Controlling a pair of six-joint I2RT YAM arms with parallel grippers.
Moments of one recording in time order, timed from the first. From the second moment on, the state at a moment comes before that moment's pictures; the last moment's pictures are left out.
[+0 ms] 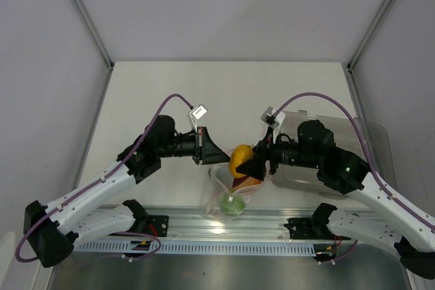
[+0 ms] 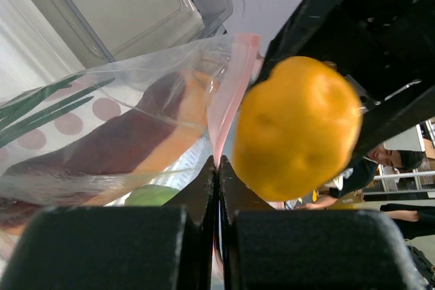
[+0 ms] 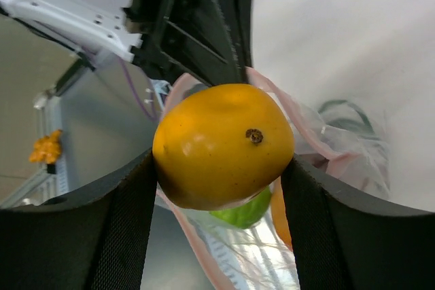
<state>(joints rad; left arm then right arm) -0.75 0.95 0.78 -0.07 0.63 -0.84 0.87 0.82 1.00 -0.46 -0.43 0.39</state>
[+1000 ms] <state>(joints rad) -0.75 0.96 0.78 -0.07 0.63 -0.84 0.90 0.84 1.01 -0.57 -0.19 0.35</state>
